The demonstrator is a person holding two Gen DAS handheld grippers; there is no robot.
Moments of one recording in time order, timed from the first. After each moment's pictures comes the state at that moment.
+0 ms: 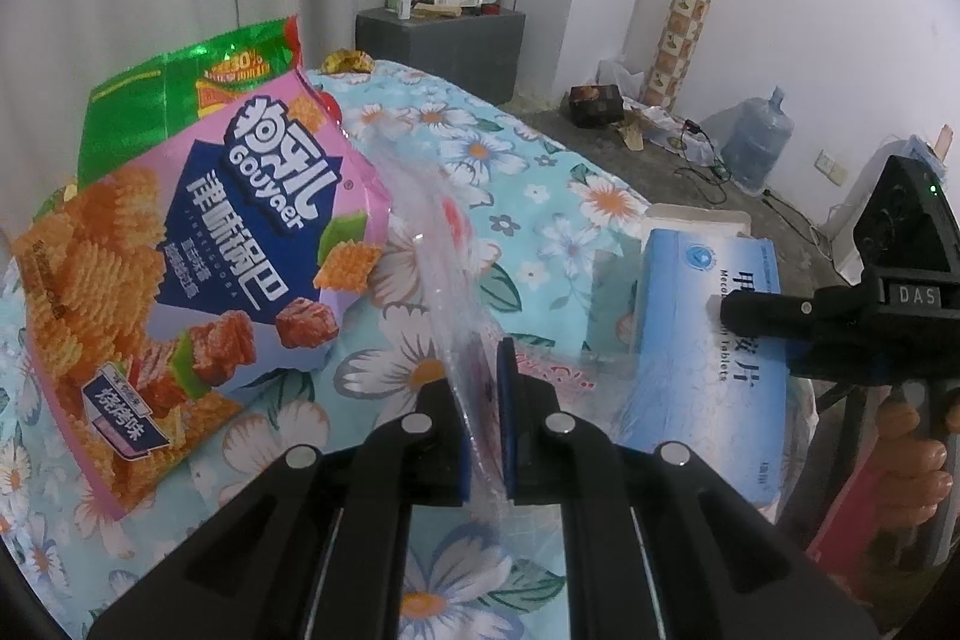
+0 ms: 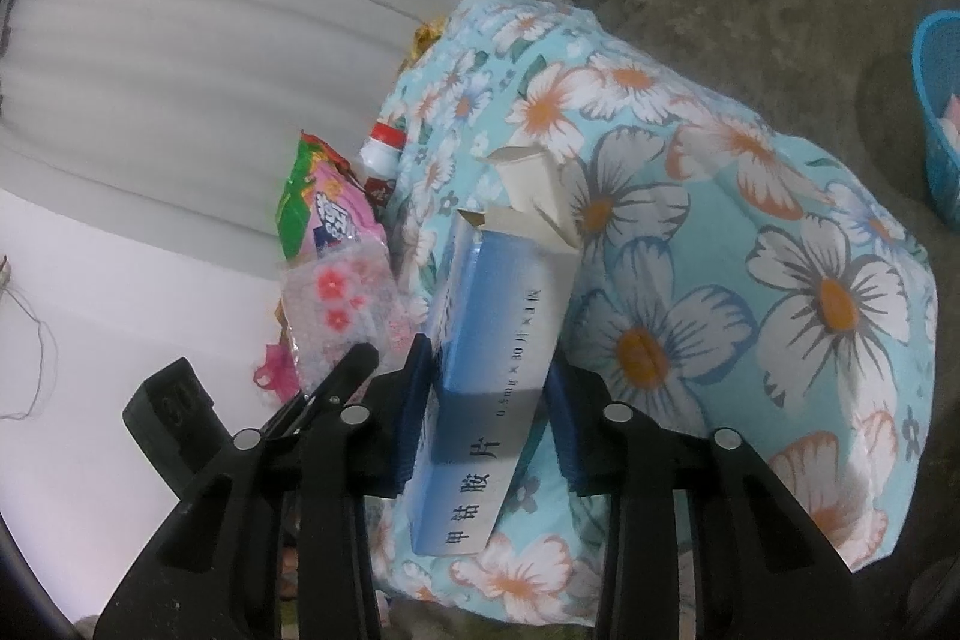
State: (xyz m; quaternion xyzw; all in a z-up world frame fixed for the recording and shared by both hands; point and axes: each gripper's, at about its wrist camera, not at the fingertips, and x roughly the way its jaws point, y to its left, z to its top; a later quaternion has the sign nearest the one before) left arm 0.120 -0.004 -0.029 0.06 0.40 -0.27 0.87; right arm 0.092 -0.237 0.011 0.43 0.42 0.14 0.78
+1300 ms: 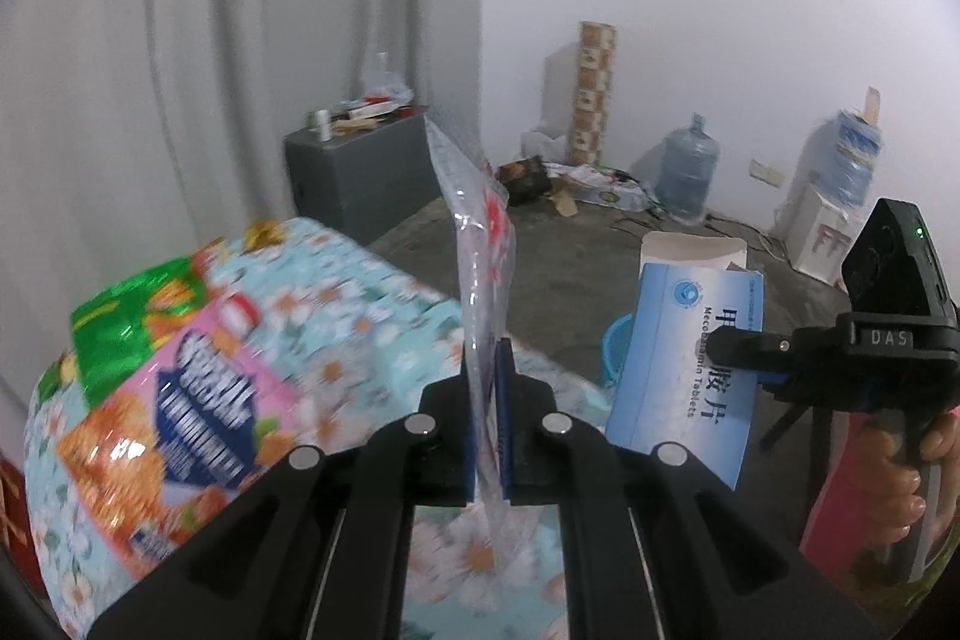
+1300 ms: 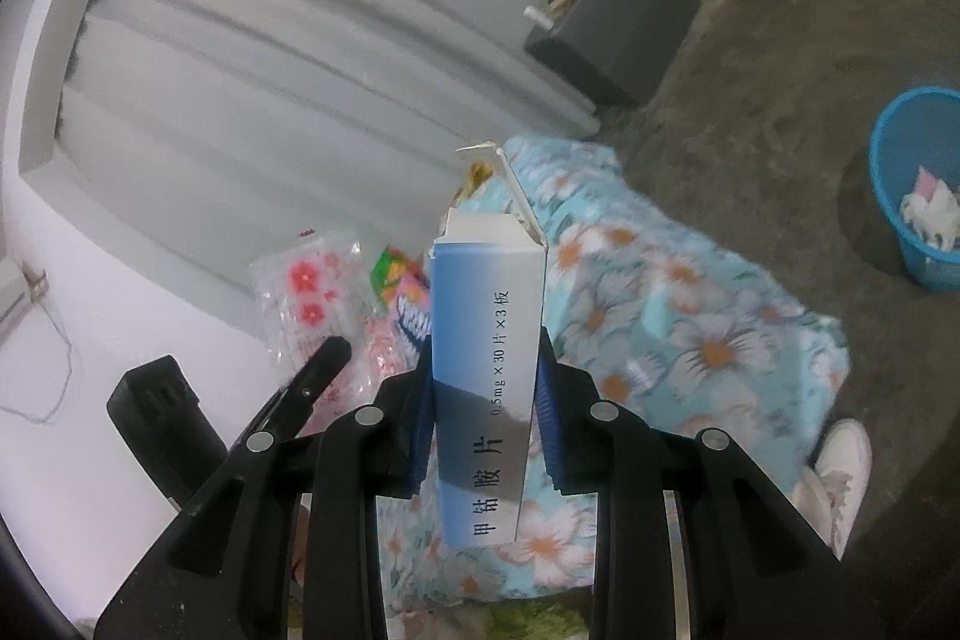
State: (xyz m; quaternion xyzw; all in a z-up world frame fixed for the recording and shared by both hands) left arm 0.073 -0.080 0.070 0.12 0.29 -0.34 0.89; right arm 0.018 -0.298 0.066 0.46 0.28 0.11 0.84
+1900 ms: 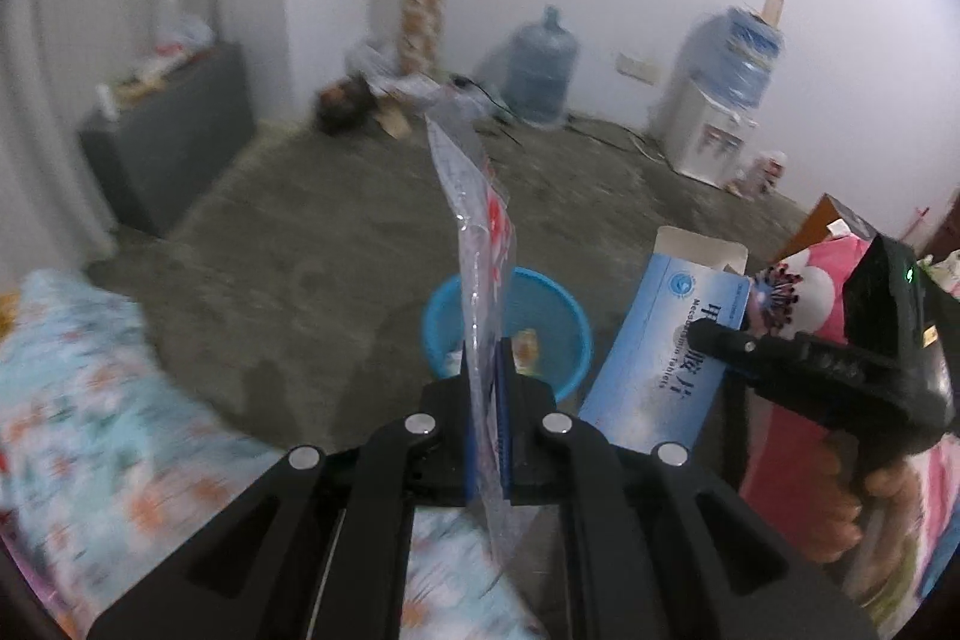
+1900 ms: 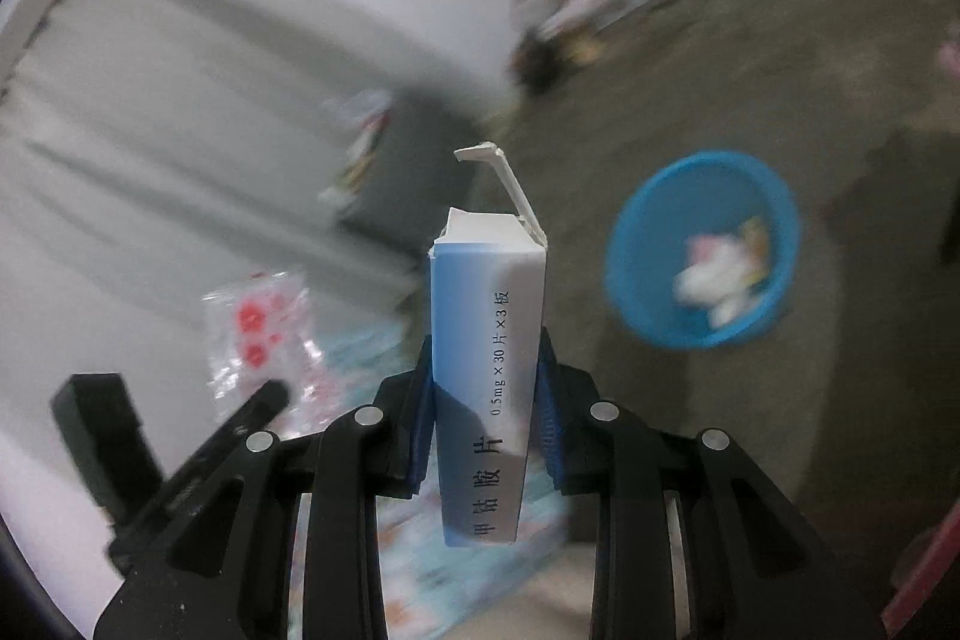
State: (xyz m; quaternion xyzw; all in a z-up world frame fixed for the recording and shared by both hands) left arm 0.110 -0.330 0.009 0.17 0.39 -0.49 0.76; right arm -0.052 -0.463 0.005 0.51 0.22 -0.17 0.81
